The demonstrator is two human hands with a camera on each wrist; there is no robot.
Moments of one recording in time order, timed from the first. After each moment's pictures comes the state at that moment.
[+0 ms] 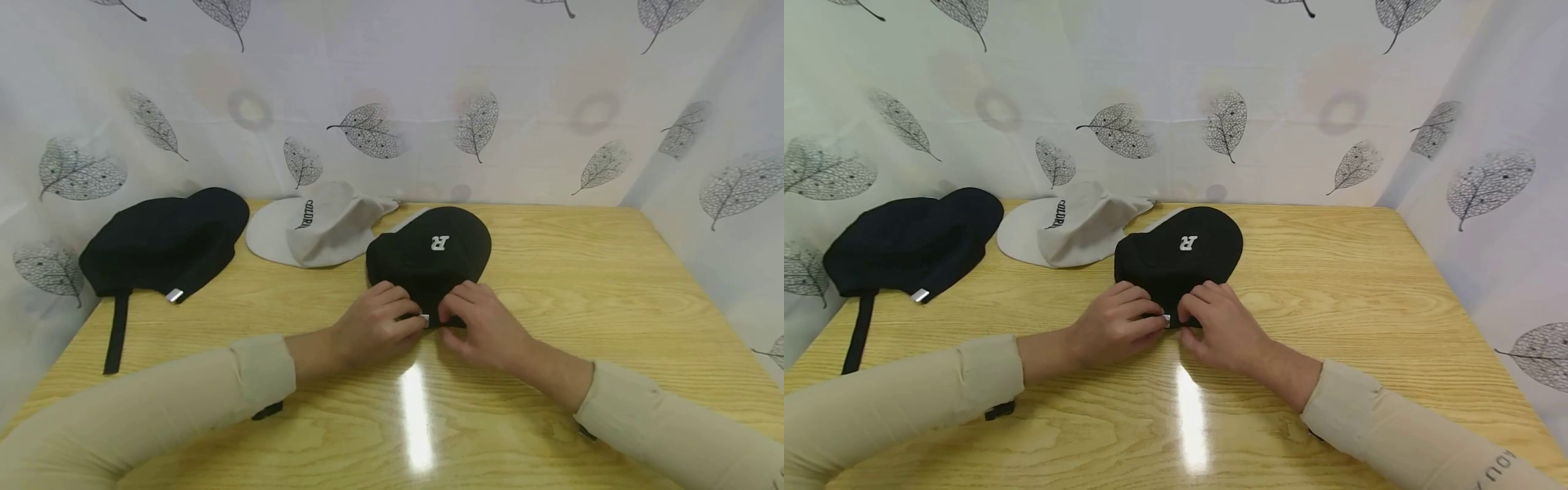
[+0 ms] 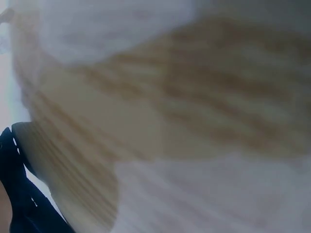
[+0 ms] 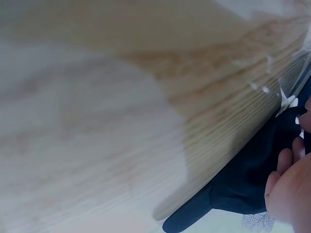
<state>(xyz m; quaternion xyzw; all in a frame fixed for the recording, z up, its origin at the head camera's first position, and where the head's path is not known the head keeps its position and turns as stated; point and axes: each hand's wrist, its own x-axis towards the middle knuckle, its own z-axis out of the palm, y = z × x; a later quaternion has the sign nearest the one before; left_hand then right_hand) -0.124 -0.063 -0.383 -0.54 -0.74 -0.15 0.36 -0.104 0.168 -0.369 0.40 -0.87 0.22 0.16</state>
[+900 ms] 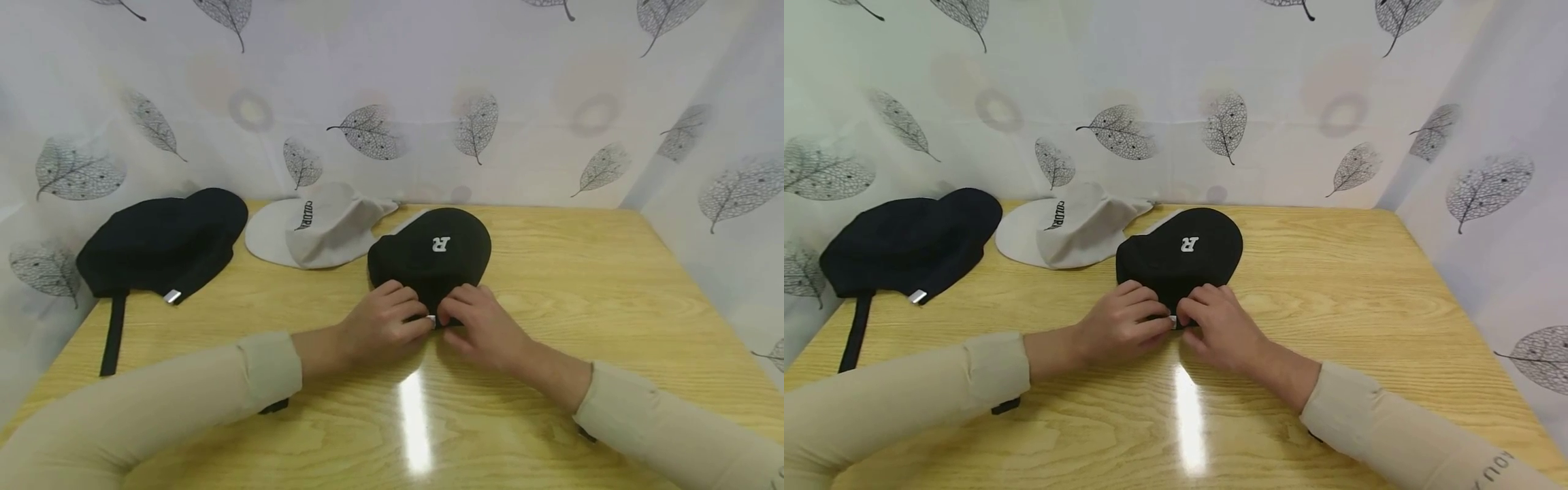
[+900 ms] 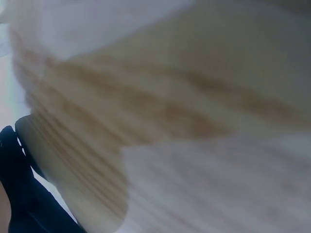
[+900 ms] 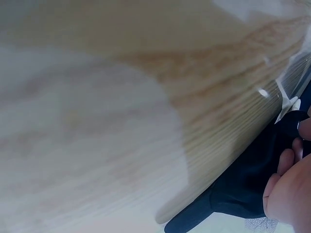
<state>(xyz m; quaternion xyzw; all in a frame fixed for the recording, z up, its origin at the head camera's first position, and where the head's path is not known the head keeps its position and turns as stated) -0.128 -0.054 -0.380 -0.56 -0.73 -0.12 0.38 -0.106 0.170 -0.368 0.39 -0.88 0.22 0.13</state>
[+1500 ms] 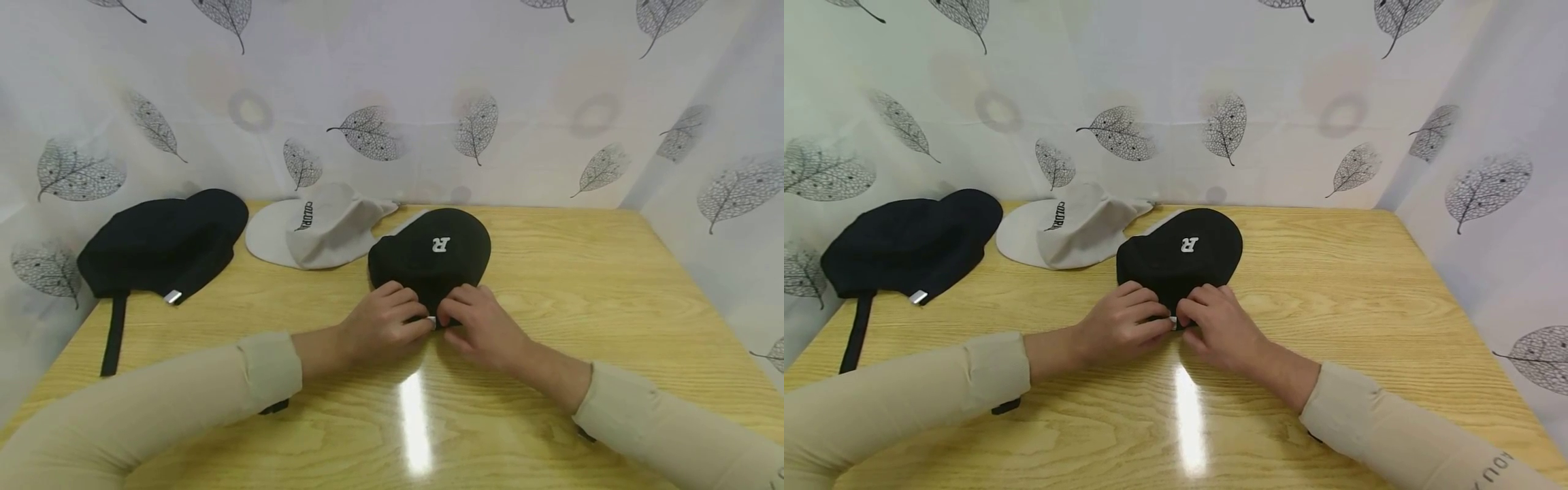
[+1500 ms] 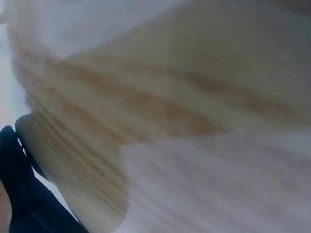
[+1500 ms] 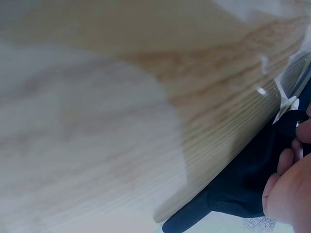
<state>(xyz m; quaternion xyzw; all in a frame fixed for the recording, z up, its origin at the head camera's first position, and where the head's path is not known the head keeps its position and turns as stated) -0.128 -0.054 -0.381 -0.56 -0.72 -0.11 0.40 -0.105 0.169 -0.367 0.39 -0.89 0.21 0.13</state>
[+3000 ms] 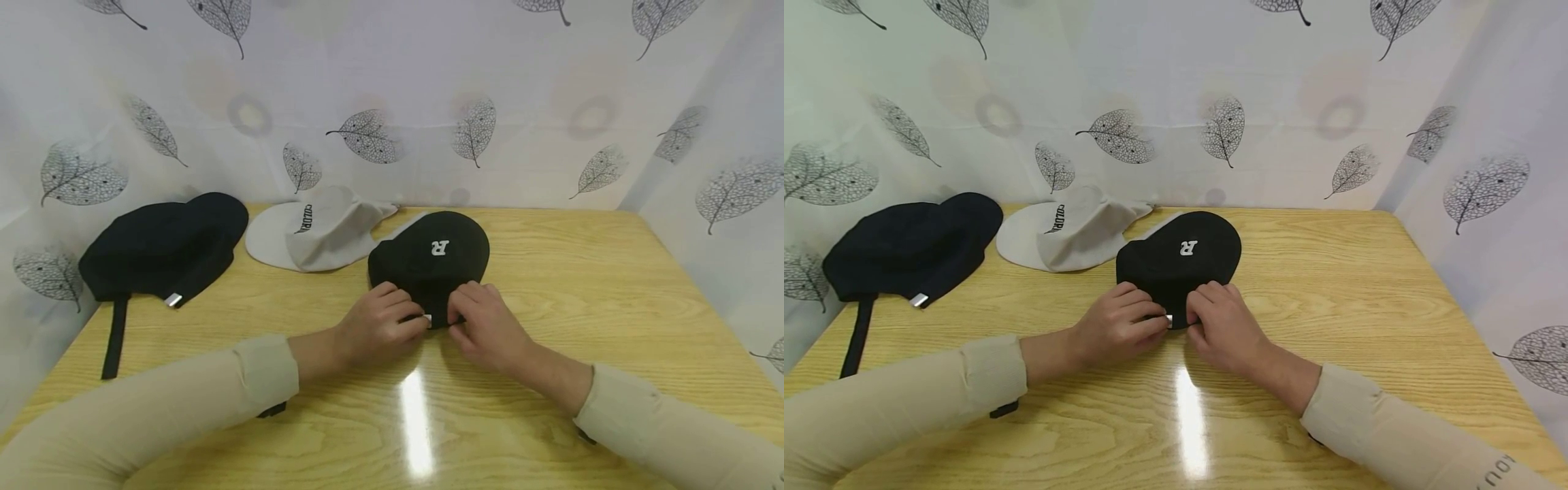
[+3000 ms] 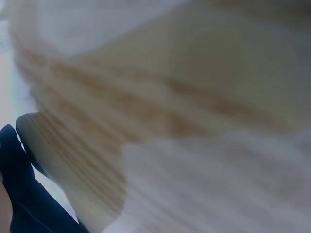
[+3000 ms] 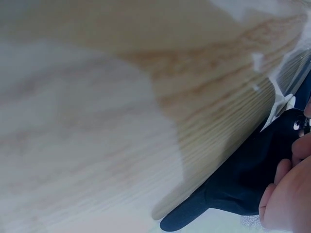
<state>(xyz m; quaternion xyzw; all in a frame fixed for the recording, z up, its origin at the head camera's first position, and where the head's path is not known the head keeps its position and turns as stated) -0.128 -0.057 -0.378 -0.55 -0.73 -0.12 0.40 -0.104 0.170 -0.366 0.36 -0.89 0.22 0.19</state>
